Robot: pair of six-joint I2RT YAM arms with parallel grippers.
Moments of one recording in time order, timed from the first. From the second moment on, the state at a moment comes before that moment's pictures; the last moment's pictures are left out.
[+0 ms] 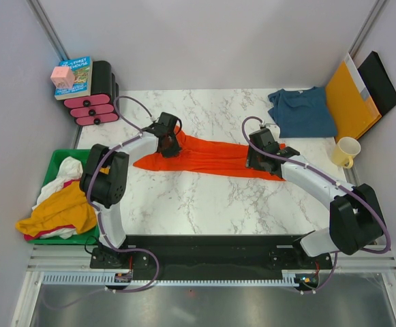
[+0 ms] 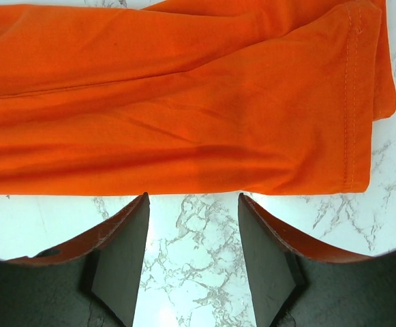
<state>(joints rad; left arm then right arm) -0.39 1.92 1.29 -0.38 -0.10 -0.69 0.47 1.44 0.96 -0.45 0.33 0.55</state>
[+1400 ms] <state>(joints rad) -0.52 1.99 1.63 -0.48 -0.19 -0.58 0.47 1.46 0.92 -0.43 0.32 0.56</state>
